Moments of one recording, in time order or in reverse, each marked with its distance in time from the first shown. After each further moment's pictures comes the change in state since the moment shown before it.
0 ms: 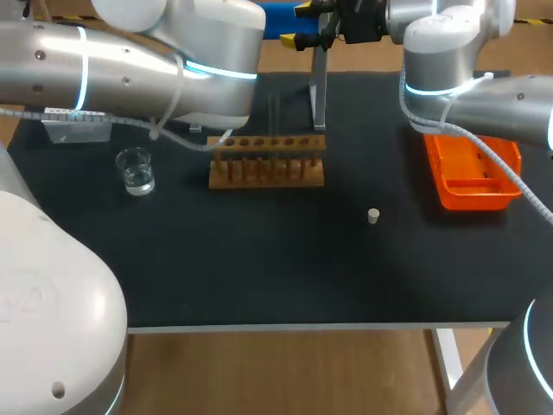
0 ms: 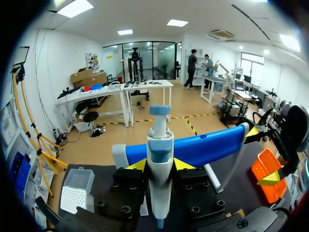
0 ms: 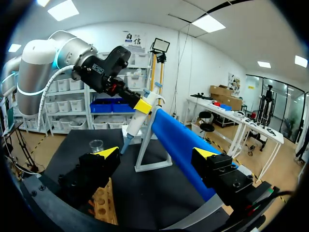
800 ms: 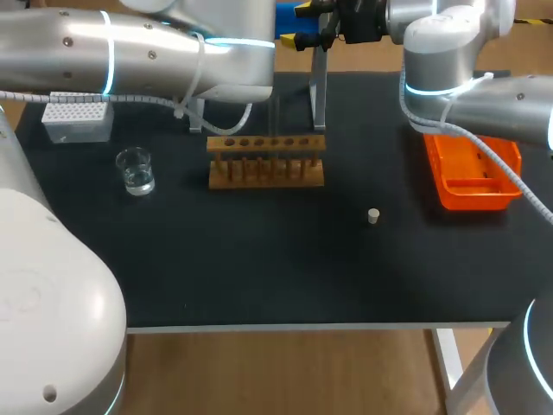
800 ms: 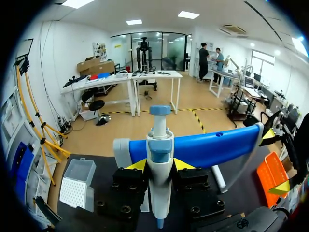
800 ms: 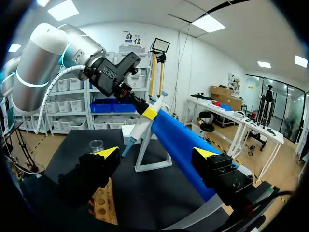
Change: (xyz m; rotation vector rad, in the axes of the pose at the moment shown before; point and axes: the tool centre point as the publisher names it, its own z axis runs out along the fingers) left arm -0.010 0.007 0.021 -0.087 -0.061 -0.053; right arm 0.000 0.000 0.000 0.000 0.000 0.000
